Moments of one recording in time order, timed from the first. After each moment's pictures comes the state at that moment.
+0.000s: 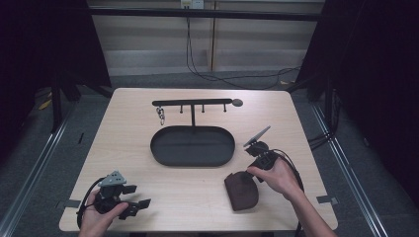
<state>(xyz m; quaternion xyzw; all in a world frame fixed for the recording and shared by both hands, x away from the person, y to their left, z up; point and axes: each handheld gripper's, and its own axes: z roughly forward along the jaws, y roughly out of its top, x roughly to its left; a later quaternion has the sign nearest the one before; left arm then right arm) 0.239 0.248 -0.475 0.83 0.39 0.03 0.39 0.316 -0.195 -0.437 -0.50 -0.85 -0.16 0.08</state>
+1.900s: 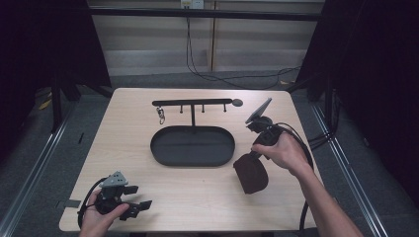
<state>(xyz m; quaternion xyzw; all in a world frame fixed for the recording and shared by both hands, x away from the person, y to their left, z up) 0.239 0.245 -0.474 0.84 0.37 0.02 0.39 0.342 -0.191 -0.357 -0.51 -0.86 -0.10 0.02</state>
